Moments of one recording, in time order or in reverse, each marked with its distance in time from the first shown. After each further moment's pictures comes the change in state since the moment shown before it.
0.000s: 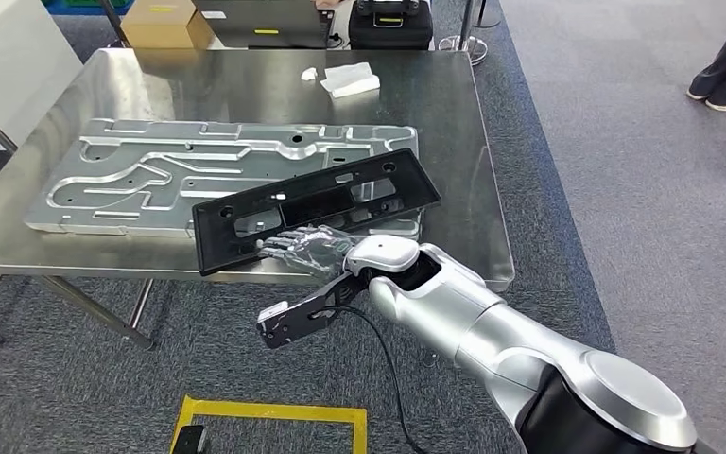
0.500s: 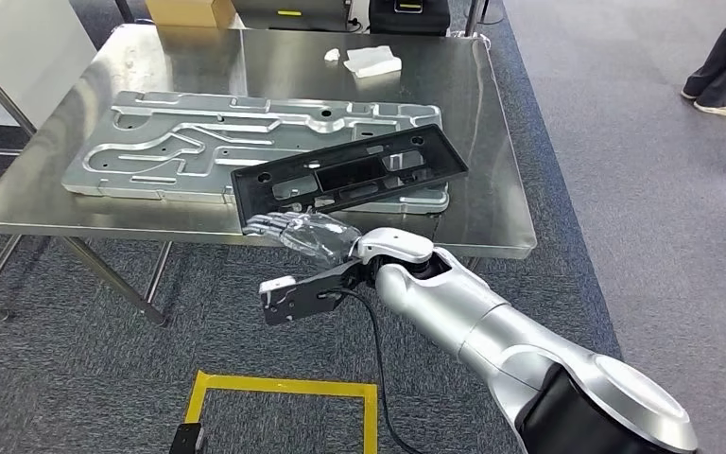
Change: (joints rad) left arm -0.003 -0.007 0.002 -0.002 0.000 0.015 -0.010; right arm 0.033 -0.006 -0.158 0.011 -0.197 -0.092 -0.190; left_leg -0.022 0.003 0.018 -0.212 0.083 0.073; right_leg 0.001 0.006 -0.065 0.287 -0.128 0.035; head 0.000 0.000
